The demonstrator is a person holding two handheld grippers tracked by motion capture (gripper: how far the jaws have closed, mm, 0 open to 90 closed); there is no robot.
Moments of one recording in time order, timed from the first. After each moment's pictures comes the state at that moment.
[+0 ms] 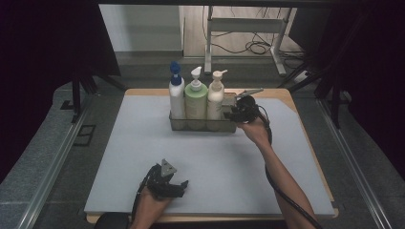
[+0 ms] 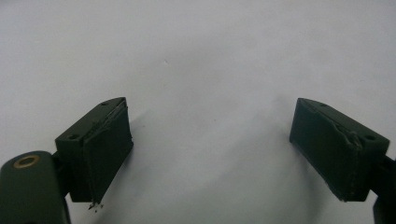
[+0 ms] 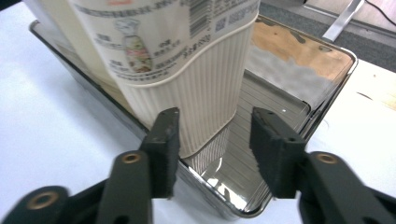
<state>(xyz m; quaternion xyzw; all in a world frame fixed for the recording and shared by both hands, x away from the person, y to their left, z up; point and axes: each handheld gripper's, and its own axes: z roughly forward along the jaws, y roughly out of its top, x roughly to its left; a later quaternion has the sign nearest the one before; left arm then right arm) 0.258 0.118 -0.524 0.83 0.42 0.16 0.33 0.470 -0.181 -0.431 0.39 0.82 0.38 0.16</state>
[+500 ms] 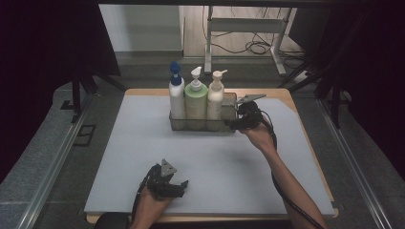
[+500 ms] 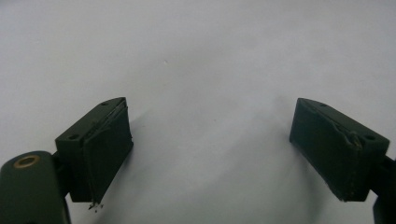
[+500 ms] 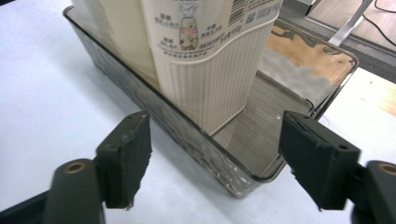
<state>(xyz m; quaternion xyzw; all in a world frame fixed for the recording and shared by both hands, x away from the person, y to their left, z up) 0.258 0.118 -0.524 0.83 0.42 0.16 0.33 0.442 -0.185 -0.424 0.36 0.83 0.38 0.17</state>
